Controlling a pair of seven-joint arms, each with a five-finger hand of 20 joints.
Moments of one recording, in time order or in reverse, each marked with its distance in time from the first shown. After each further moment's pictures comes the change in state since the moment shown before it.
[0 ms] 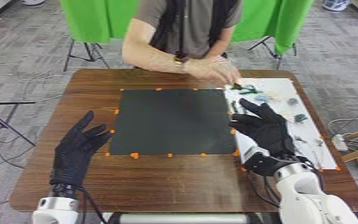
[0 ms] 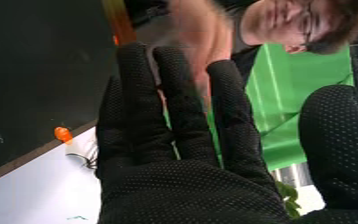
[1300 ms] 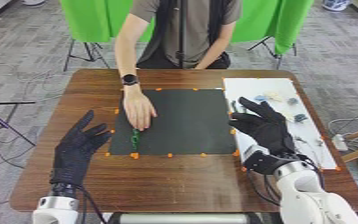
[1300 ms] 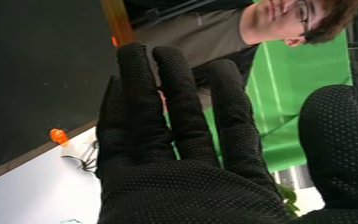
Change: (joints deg) left arm -0.2 0.3 0.1 -0.1 0.0 0.1 0.1; right arm 0.7 0.4 -0.1 0.0 -0.1 0.1 0.6
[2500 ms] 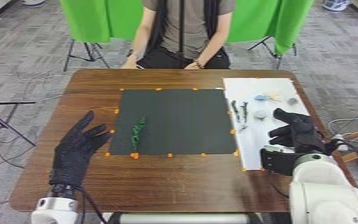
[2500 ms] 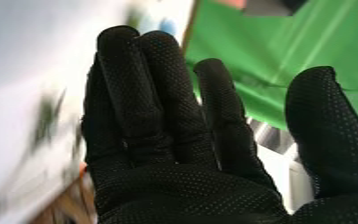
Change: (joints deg) left arm 0.7 0.5 -0.2 -0.3 0.0 0.1 0.1; right arm 4.3 9.3 -3.9 -9.5 -52.6 17.3 49.2
